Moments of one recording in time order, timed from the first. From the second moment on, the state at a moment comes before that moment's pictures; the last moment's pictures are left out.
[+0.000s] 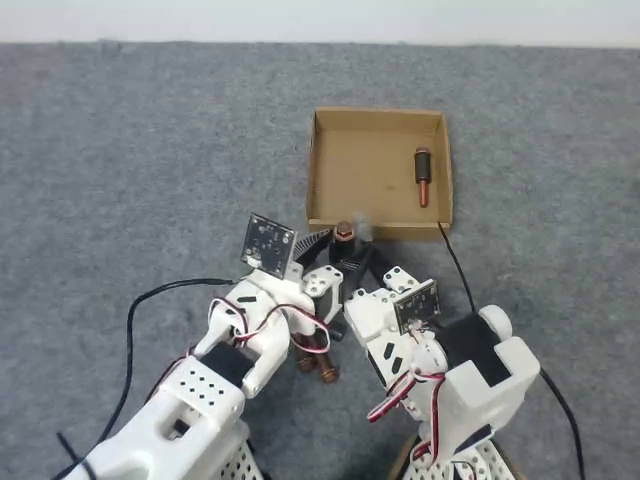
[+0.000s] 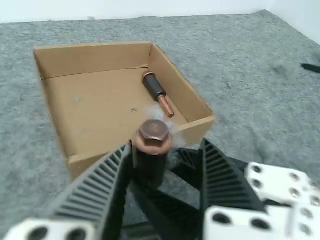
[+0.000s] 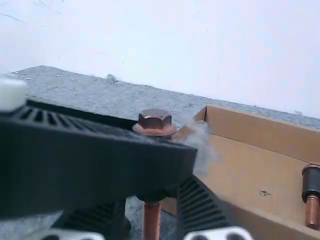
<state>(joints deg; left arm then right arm) 25.7 -54.5 88.6 1.7 17.0 -32.4 11.8 93.3 -93.2 -1.0</state>
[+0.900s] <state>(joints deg) 26.5 -74.8 85.4 19.6 19.9 -30.9 11.8 93.3 -93.2 -1.0</state>
